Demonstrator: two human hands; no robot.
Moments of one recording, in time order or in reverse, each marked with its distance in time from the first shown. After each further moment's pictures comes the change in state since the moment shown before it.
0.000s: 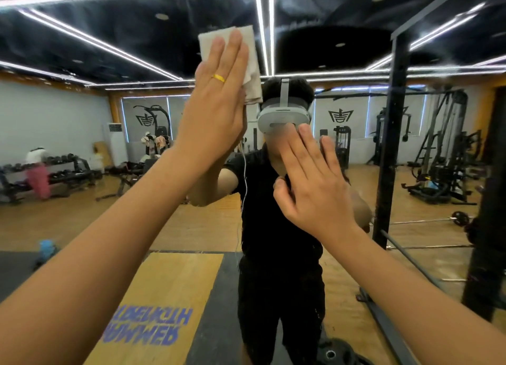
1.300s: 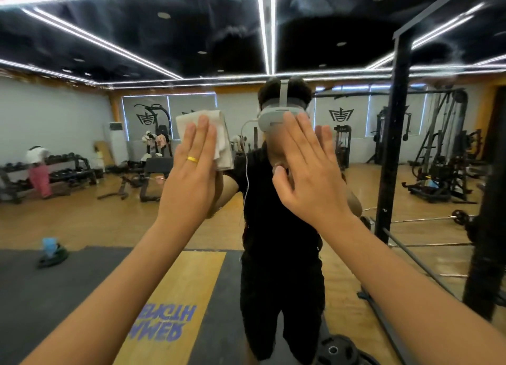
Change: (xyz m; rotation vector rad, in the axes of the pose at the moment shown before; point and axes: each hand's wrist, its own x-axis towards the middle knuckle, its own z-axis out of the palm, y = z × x) left_hand -0.129 -0.034 -0.001 -0.015 -0.051 -0.118; right_hand 0.020 -0.027 -0.005 0.125 0.030 0.048
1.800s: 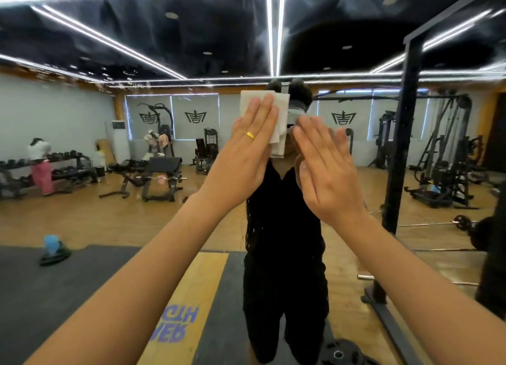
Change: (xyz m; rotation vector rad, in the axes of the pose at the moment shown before) left_hand 0.040 -0.004 -0.002 -0.260 -0.084 0.231; right_hand 0.010 -0.024 0.022 0.093 0.017 -0.082
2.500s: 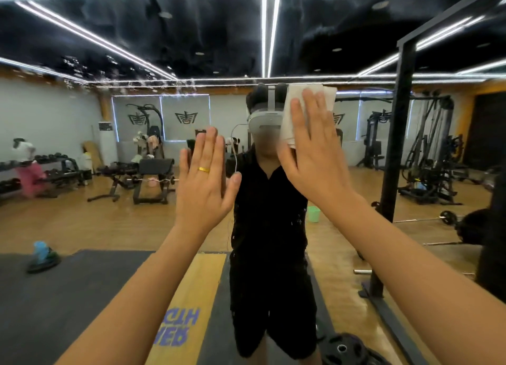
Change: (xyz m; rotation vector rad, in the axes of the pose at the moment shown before) left_hand -0.107 -0.077 -0.035 0.402 0.121 -0.226; right_hand 0.055 -0.073 0.034 -0.195 -0.151 0.200
